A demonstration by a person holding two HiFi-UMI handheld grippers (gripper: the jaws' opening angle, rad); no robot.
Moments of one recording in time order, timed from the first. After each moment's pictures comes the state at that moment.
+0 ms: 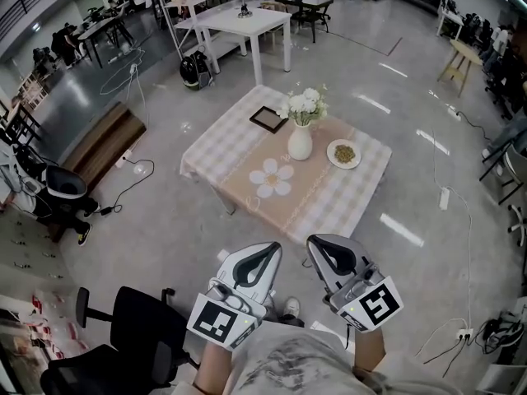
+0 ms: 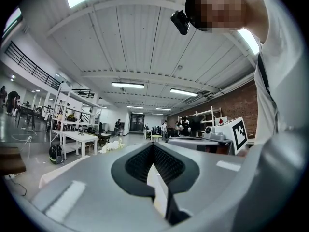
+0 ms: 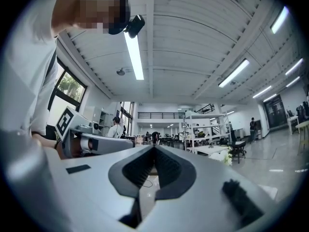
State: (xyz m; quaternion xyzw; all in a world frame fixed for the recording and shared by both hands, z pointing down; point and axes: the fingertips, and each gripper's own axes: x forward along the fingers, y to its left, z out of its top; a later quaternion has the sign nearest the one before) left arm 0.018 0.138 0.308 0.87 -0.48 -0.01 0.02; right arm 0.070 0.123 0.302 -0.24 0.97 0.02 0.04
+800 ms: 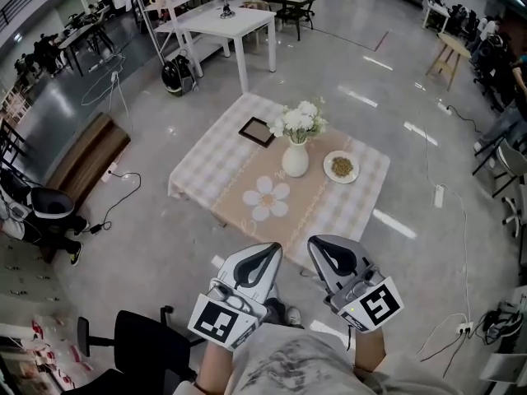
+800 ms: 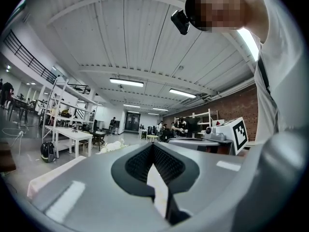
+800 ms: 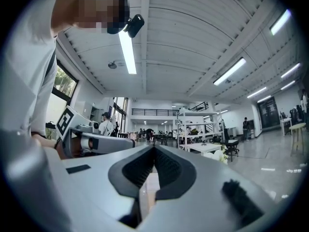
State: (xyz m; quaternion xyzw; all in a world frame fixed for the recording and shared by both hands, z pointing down) left arm -0.011 0.046 0.319 0.89 -0.45 -0.02 0.04; right arm 0.043 0.035 0.314 -0.28 0.96 0.02 0.02
